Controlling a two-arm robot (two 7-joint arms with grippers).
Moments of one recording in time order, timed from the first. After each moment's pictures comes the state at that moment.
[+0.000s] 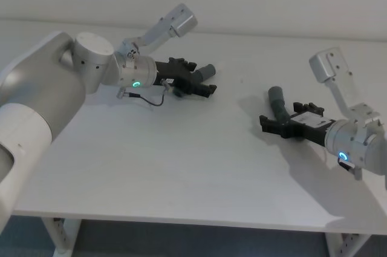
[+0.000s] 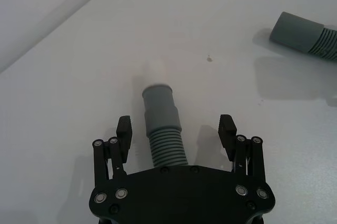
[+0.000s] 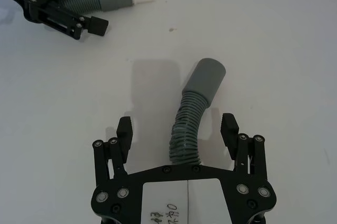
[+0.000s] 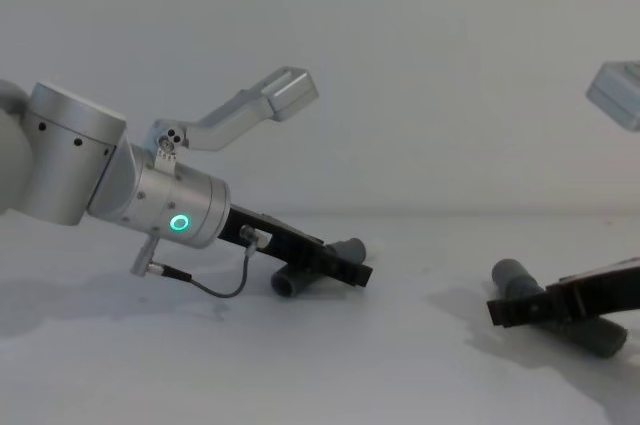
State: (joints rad) left arm -0.98 0.10 0.65 -0.56 -0.19 0.15 -0.77; right arm 0.28 0.34 -0.31 -1.58 0.21 0.66 0.32
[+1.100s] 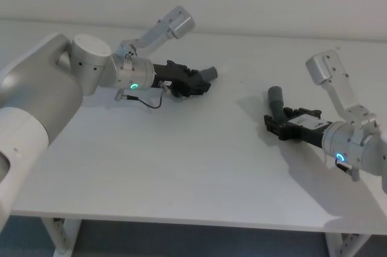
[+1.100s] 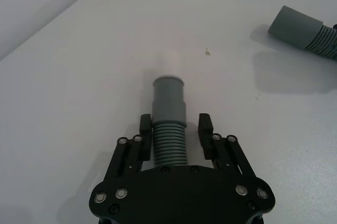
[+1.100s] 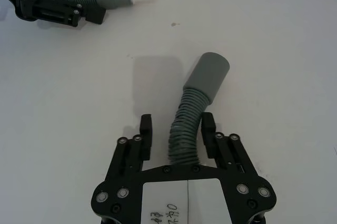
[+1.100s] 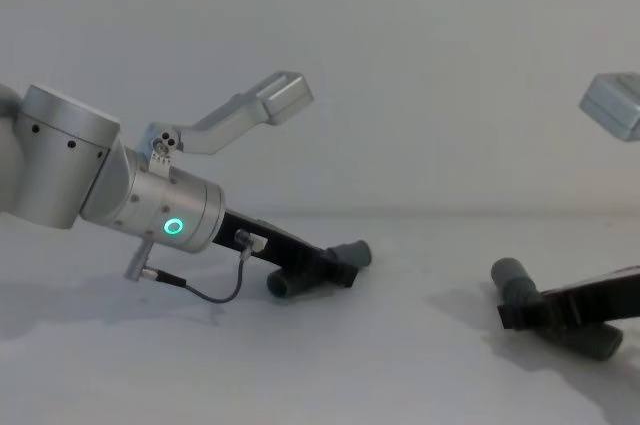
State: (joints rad) left arm -0.95 0.11 0.63 -0.59 -0.18 0.18 -0.77; right arm 0.29 0.33 -0.31 -1.56 0.19 0.66 0.33
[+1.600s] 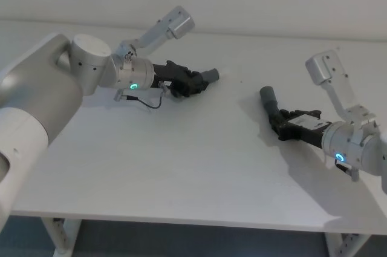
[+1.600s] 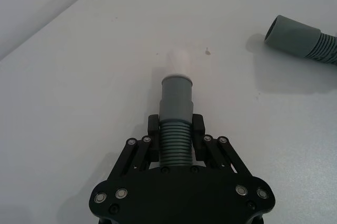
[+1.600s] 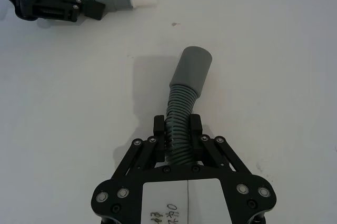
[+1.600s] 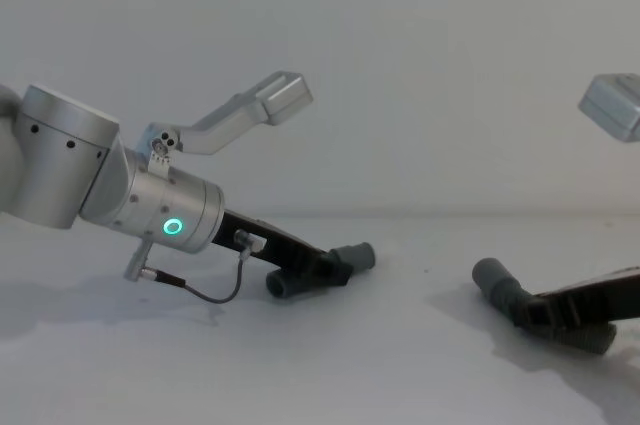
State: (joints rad) left arm -0.95 0.11 0.63 -0.59 -0.18 0.18 -0.77; right arm 0.29 0.33 -0.31 -1.56 0.19 0.66 0.33
